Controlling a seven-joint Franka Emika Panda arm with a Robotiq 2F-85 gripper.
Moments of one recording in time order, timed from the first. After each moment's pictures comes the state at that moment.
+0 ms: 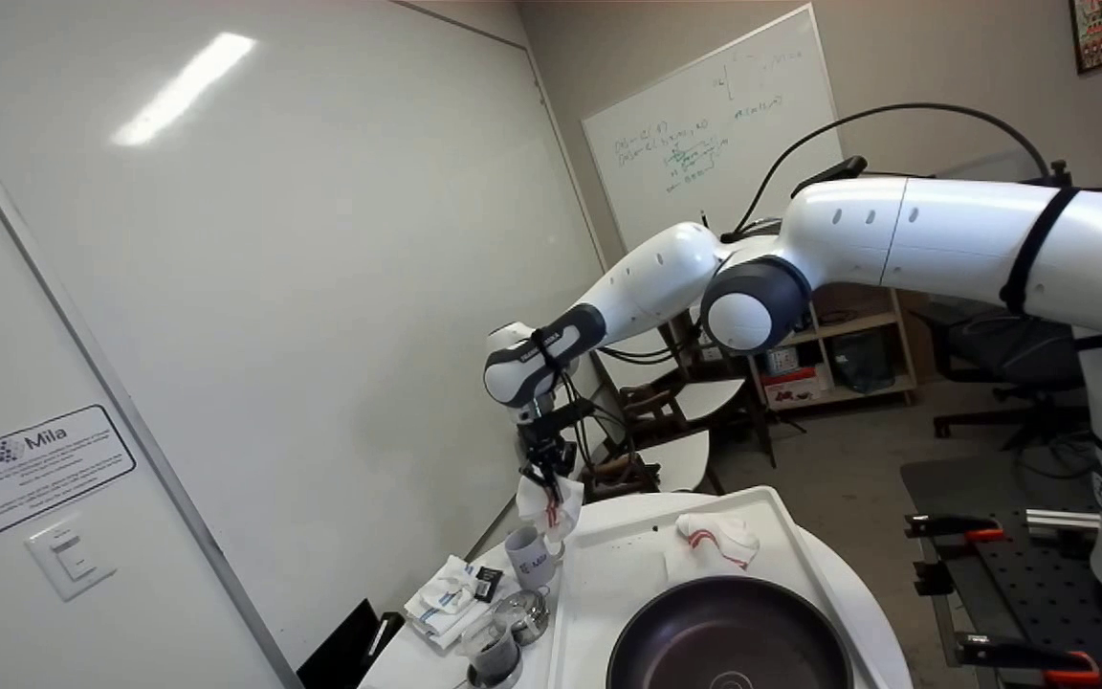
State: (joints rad) arm -0.26 1.16 -0.09 -0.73 0.15 1.86 0.27
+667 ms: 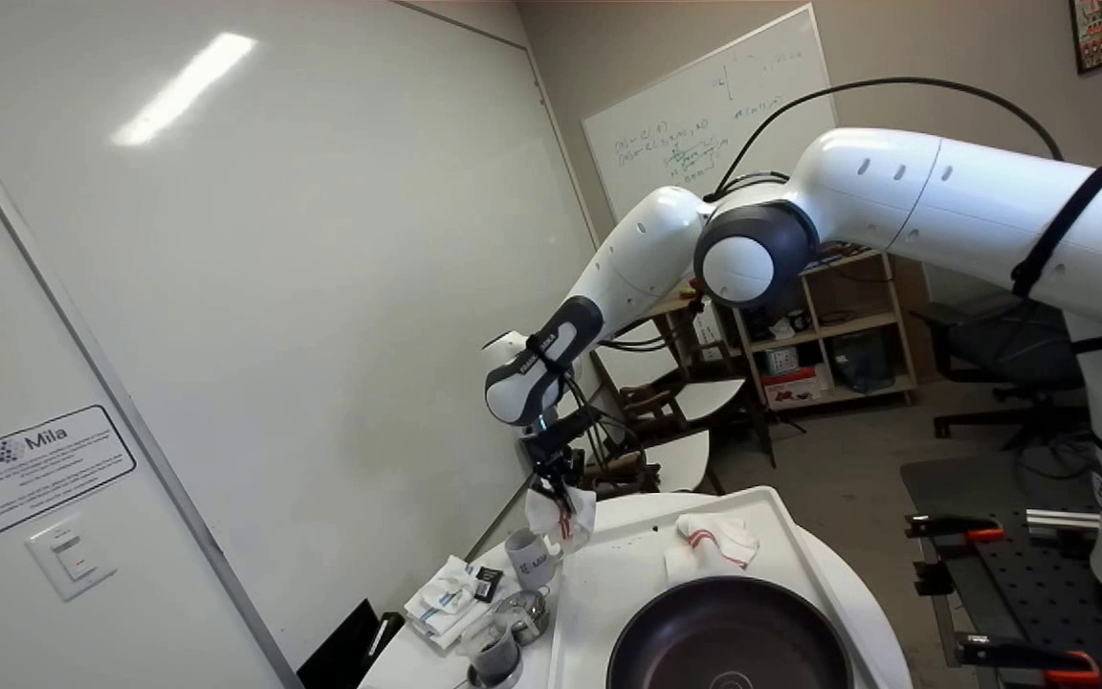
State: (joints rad) arm -0.15 0.95 -0.14 -1.13 0.09 2.03 0.29
